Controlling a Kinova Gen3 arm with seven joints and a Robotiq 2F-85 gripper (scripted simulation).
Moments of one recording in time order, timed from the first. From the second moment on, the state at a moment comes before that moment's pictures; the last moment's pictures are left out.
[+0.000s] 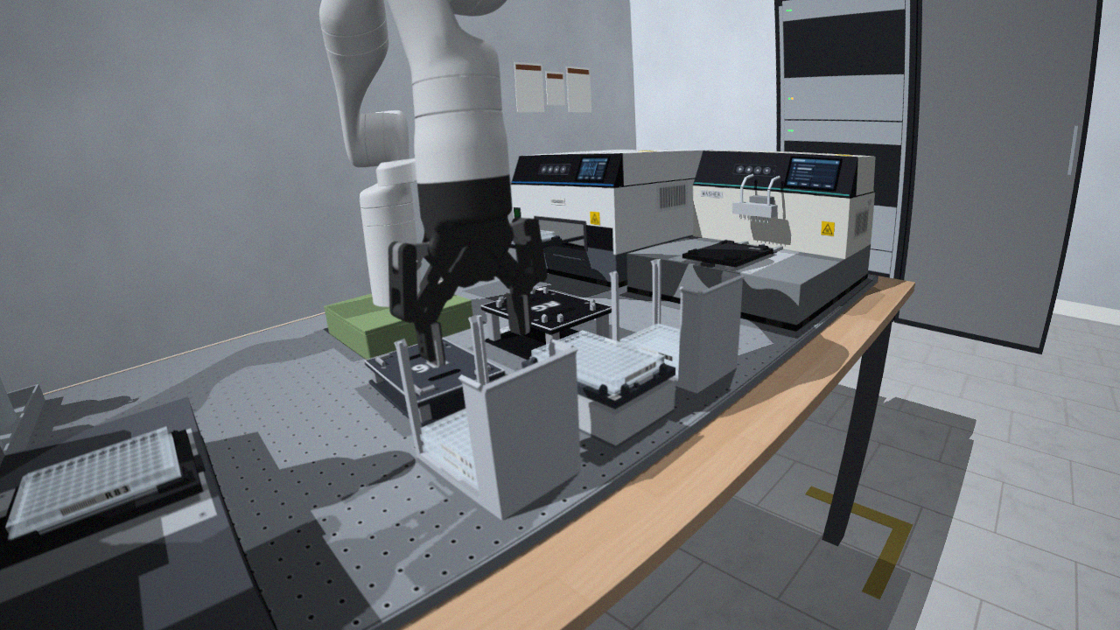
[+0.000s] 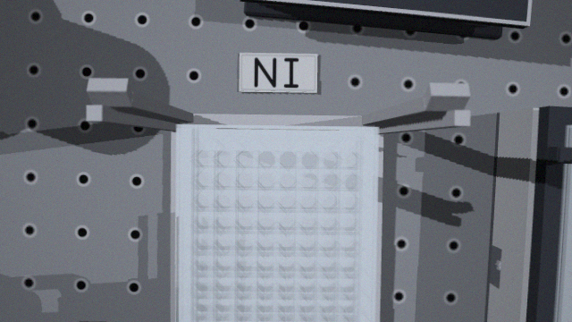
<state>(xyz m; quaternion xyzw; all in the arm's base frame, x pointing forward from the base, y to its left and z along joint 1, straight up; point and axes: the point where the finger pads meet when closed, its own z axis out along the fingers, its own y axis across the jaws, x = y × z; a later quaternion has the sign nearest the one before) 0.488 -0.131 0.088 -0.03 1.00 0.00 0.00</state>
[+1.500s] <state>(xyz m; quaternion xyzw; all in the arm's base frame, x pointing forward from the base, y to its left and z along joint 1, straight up) 0.488 -0.130 0.036 -0.03 1.00 0.00 0.00</state>
